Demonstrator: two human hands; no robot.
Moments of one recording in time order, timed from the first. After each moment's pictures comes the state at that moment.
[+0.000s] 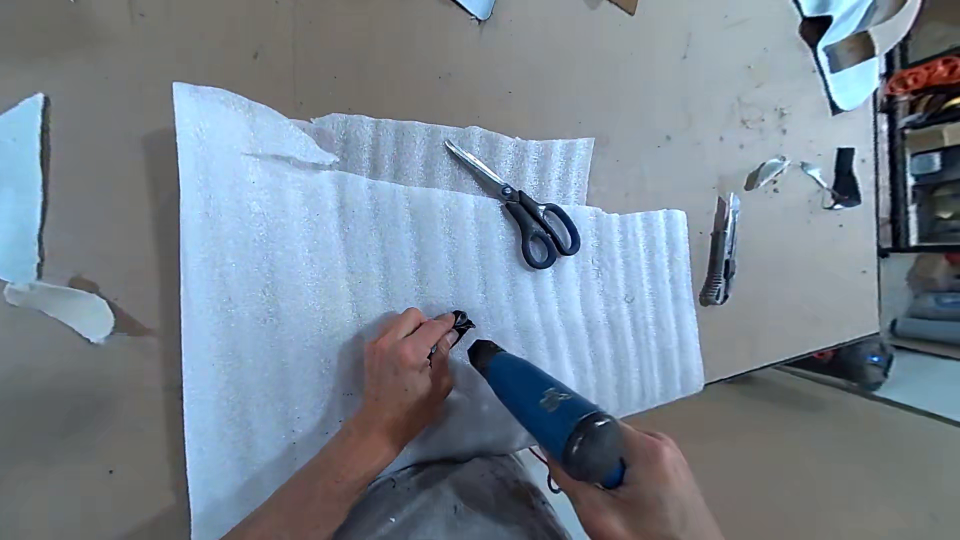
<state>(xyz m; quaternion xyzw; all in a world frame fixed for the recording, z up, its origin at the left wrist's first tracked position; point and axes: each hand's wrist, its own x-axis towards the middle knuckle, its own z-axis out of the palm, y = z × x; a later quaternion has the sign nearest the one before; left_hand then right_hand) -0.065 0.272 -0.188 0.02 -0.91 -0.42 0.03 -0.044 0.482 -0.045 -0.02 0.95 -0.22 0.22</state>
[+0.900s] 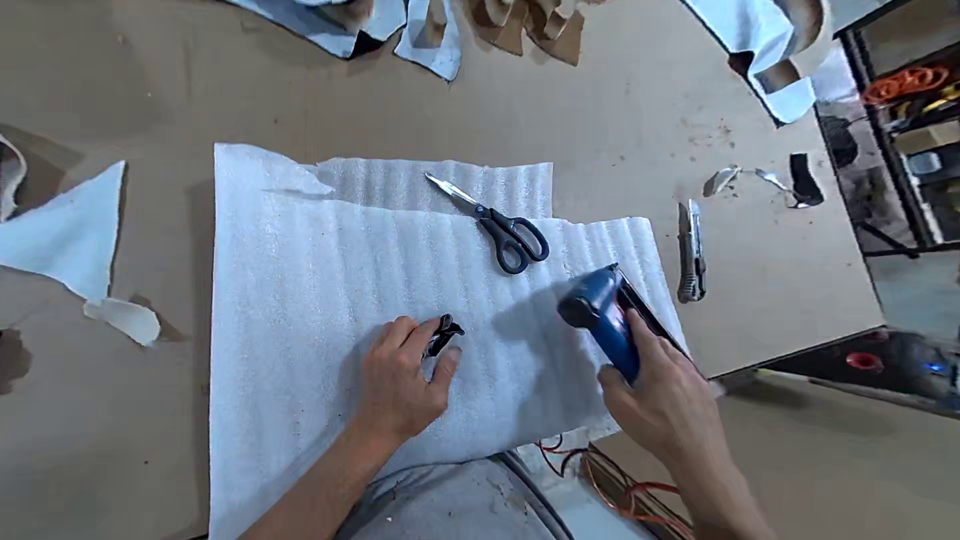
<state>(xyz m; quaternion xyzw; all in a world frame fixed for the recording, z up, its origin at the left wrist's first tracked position) -0.055 0.279 -0.184 -0.02 -0.93 -0.36 0.05 -0.070 0.578 -0.097 0.06 0.99 -0.08 0.09</state>
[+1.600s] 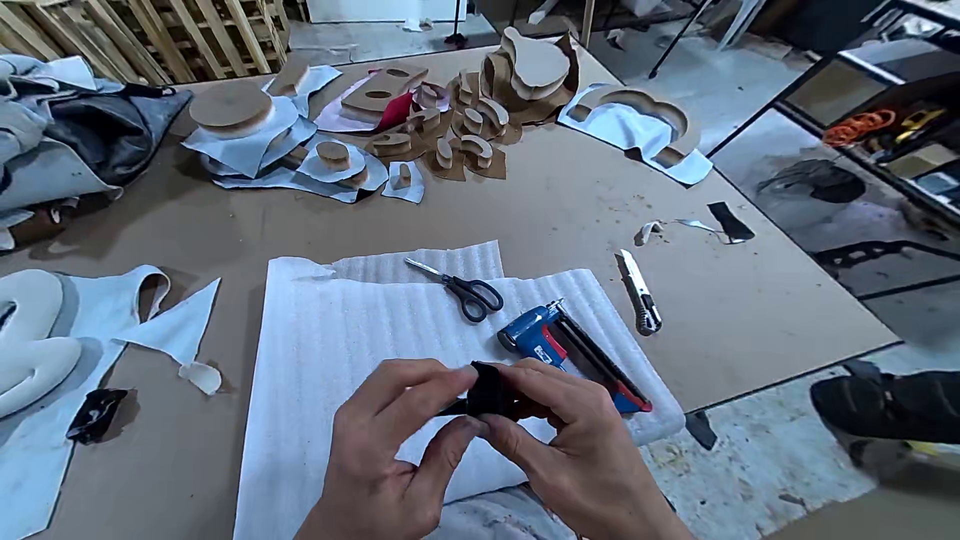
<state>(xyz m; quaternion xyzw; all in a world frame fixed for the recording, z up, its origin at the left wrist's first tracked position) -0.039 0.297 -0.026 -0.20 -0.79 -0.54 0.20 -0.051 0.503 -0.016 -0.20 0.79 -0.59 -0.01</state>
